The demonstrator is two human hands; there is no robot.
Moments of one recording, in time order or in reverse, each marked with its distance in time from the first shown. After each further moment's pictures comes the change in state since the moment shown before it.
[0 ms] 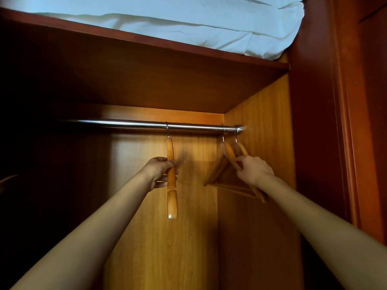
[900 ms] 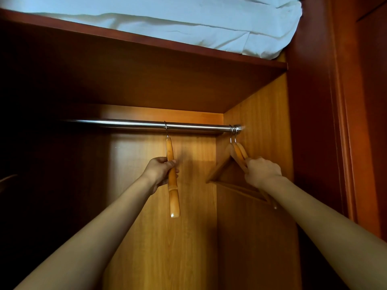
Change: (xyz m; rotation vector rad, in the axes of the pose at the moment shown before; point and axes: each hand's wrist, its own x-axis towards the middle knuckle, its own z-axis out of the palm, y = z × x) left_hand 0.001 -0.009 0.011 -0.116 0.023 0.093; right_hand -0.009 0.016 -0.004 -0.315 -0.013 0.040
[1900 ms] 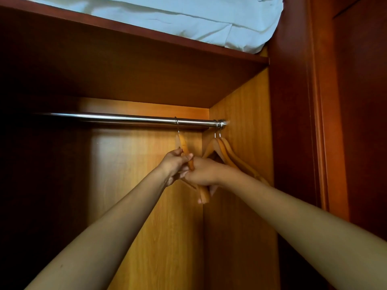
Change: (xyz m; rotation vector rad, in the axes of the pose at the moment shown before) left_hand 0.012 0.002 0.075 -0.099 -0.157 -0.011; right_hand -0.039 -0.078 -0.034 0.659 -0.469 -0.236
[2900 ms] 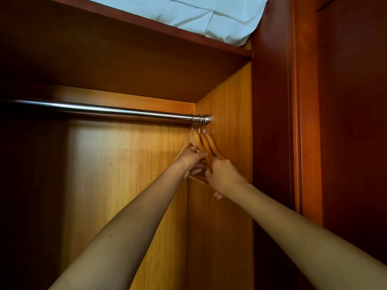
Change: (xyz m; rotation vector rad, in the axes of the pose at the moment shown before) left_hand 0.027 -0.010 0.089 0.100 -0.174 -0.061; right_hand -0.008 0.090 -0.014 -0.183 0.446 0.196
